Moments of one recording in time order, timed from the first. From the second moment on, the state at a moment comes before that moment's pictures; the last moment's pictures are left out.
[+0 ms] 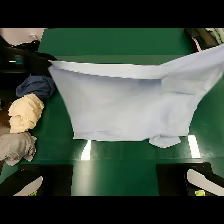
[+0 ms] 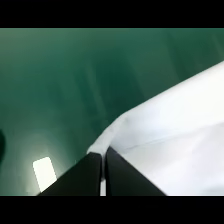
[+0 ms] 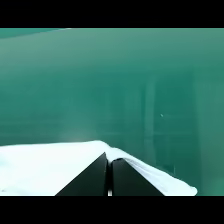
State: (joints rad) left arm -0.22 -1.06 1.44 1.39 -1.10 -1.48; right arm -0.27 -1.20 1.76 -1.23 1.38 1.55
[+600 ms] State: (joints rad) left arm -0.15 -1.45 1.38 1.42 -0.49 -1.54; right arm -0.19 -1.52 1.59 -1.23 0.79 1.49
